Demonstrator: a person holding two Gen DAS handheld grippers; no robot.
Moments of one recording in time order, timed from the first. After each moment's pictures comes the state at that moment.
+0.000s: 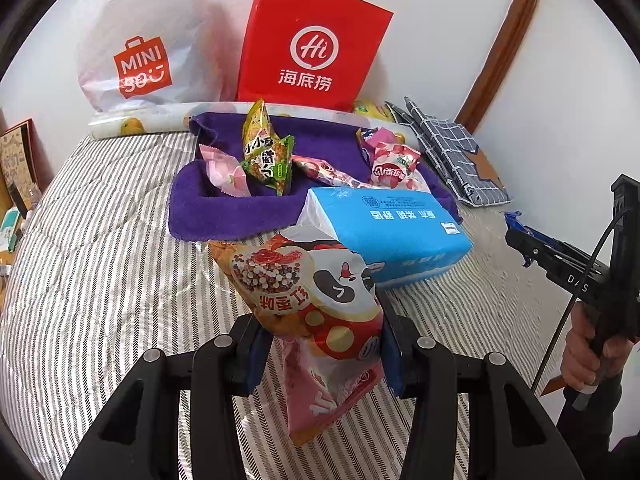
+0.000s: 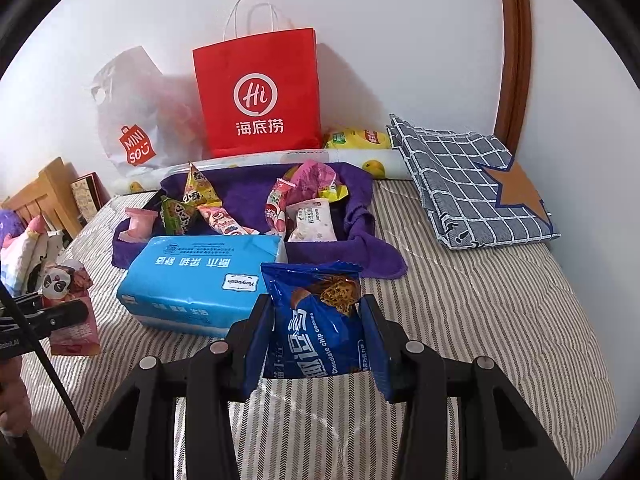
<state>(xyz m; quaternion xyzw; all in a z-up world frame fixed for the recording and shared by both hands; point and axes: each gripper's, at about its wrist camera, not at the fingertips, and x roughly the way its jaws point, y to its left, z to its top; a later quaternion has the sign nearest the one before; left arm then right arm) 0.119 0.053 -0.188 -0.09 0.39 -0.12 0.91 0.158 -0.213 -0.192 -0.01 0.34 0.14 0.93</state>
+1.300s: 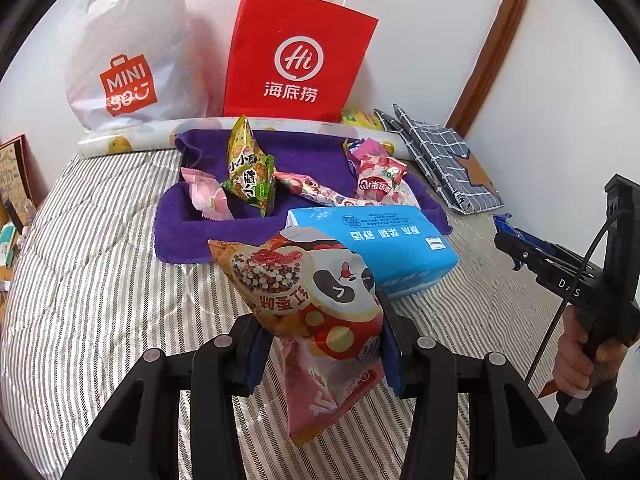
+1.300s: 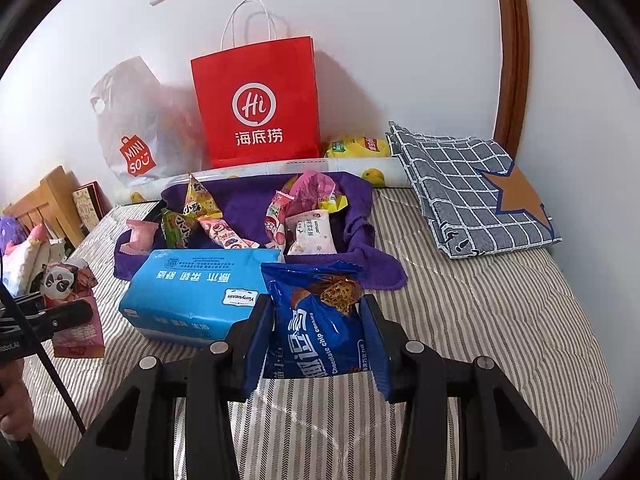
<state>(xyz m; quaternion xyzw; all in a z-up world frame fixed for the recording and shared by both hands) 0.127 0.043 -0.177 -0.08 0.37 -0.13 0.92 0.163 -0.214 -0.186 0.00 0.34 0.14 0.93</state>
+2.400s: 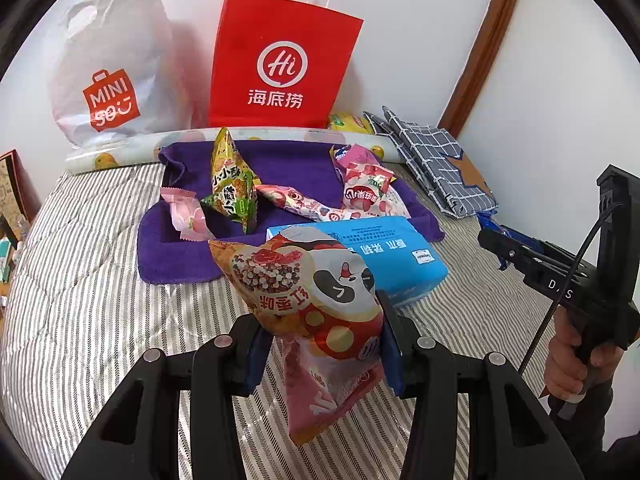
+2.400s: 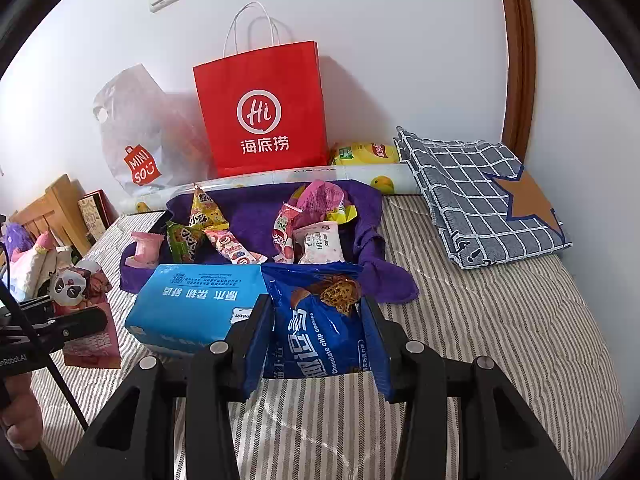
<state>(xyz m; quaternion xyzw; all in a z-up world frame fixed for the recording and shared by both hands) 0.139 0.030 -0.171 -0.07 0.37 -0.14 0.92 0.172 -0.209 -0.184 0.01 0.33 0.15 0.93</state>
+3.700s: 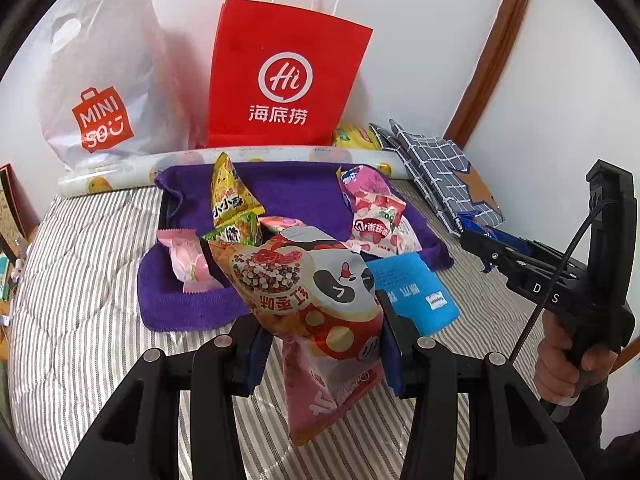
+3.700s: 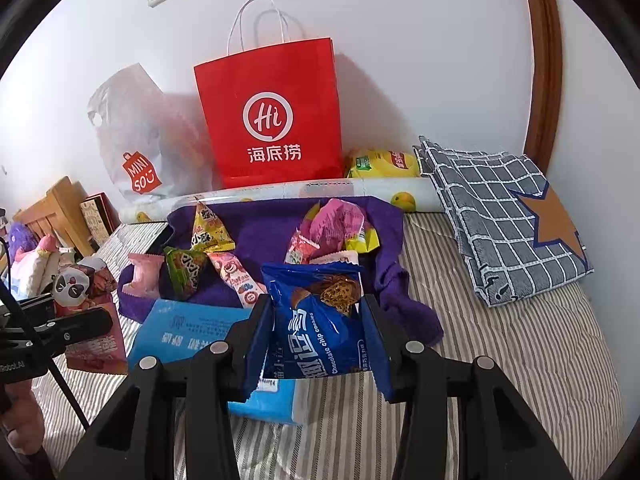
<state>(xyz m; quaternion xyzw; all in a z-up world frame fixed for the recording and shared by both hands) 0.169 0.036 -0.159 -0.07 0.37 -0.13 0.92 0.218 -0.190 -0.175 0.01 0.33 0.16 0.93</state>
